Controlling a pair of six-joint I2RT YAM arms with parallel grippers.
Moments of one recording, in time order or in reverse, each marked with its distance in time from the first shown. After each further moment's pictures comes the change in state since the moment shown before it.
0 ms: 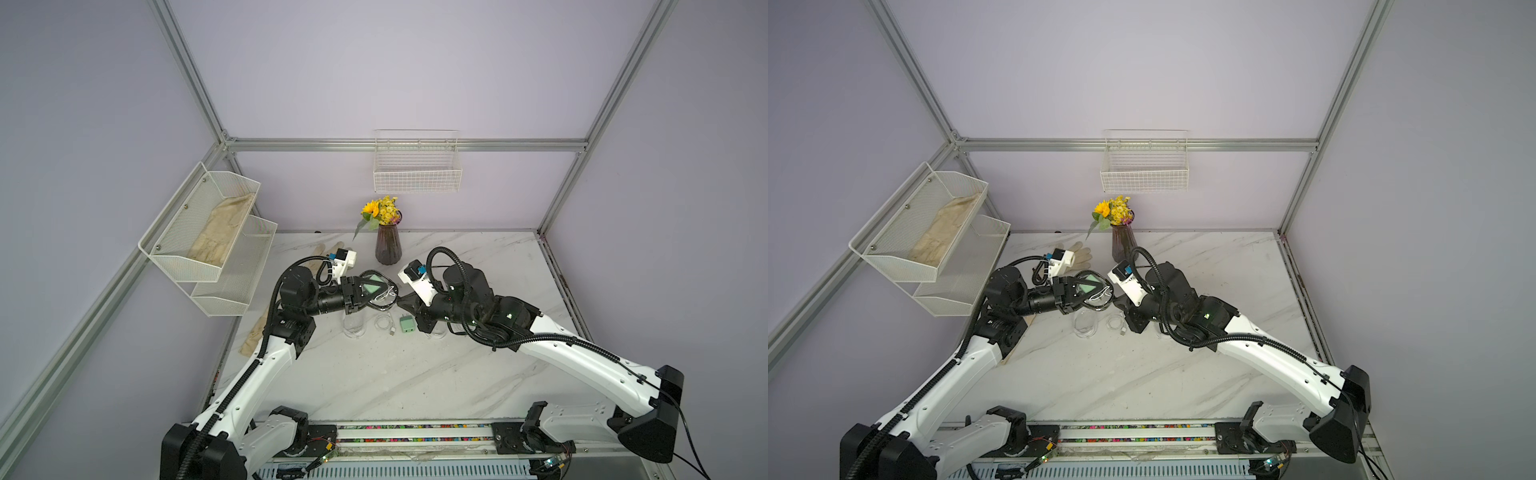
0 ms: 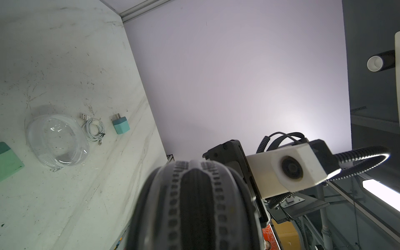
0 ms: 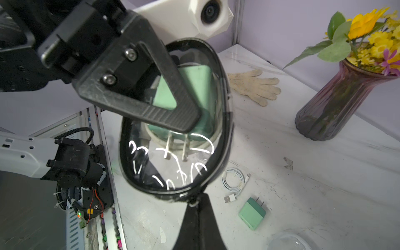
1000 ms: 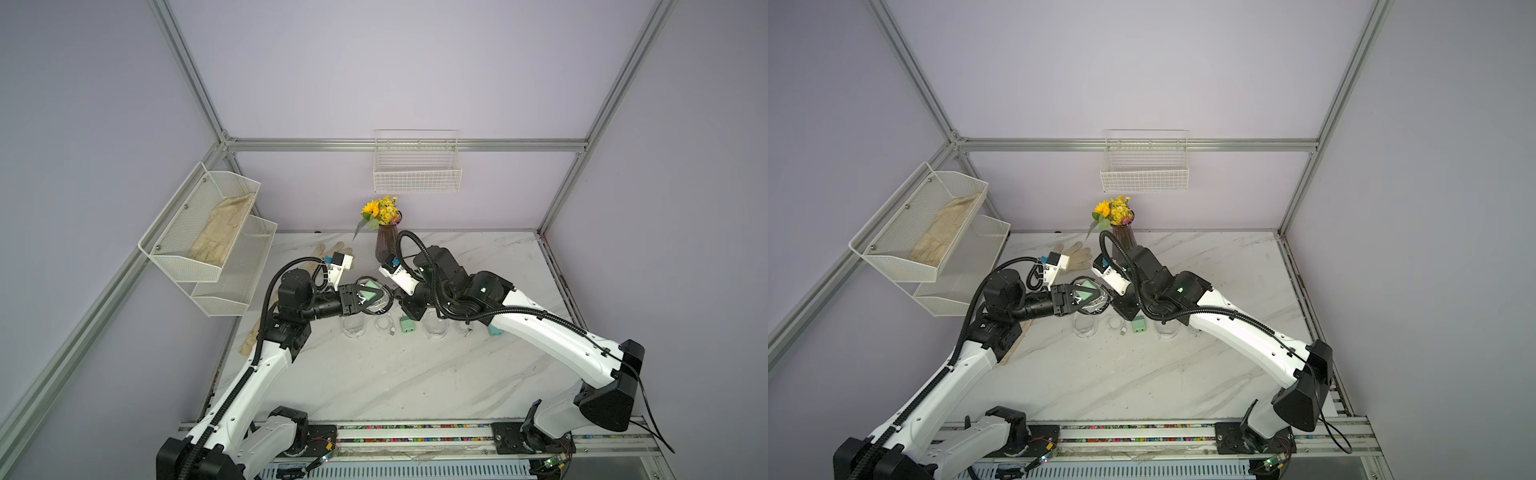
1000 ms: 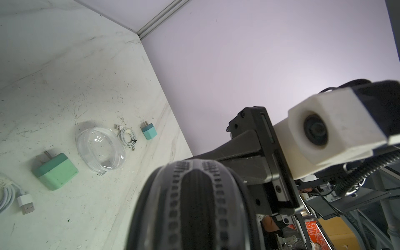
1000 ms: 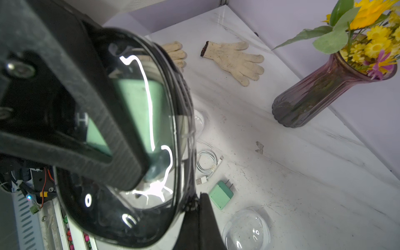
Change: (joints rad) left arm 0.018 -0.045 0.000 -0.206 -0.023 0.337; right arm 0.013 0.235 0.317 -0.286 0.124 -0.146
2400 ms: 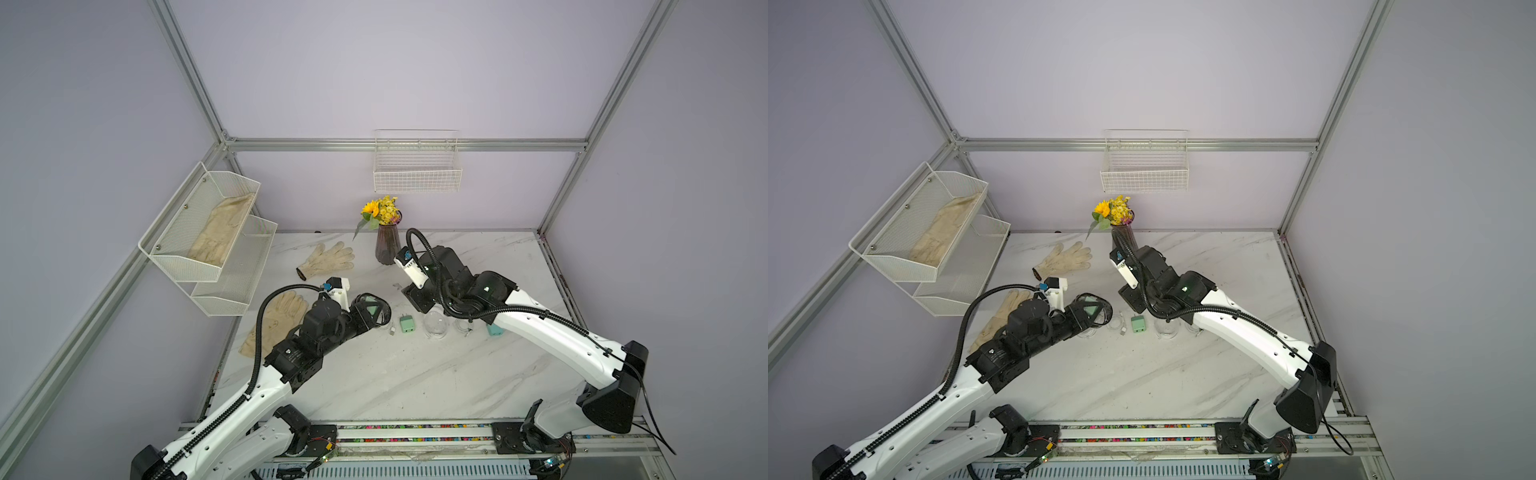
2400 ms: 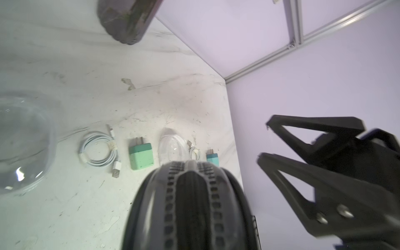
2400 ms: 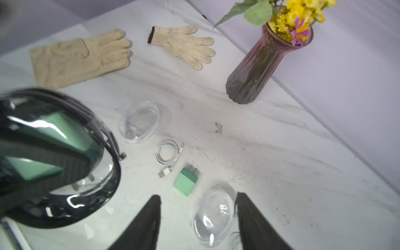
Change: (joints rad) left arm -0.463 -0.148 -0.117 -0.203 -1.104 -0.225; right arm -0.033 -0.051 -0.076 0.024 0.204 0.089
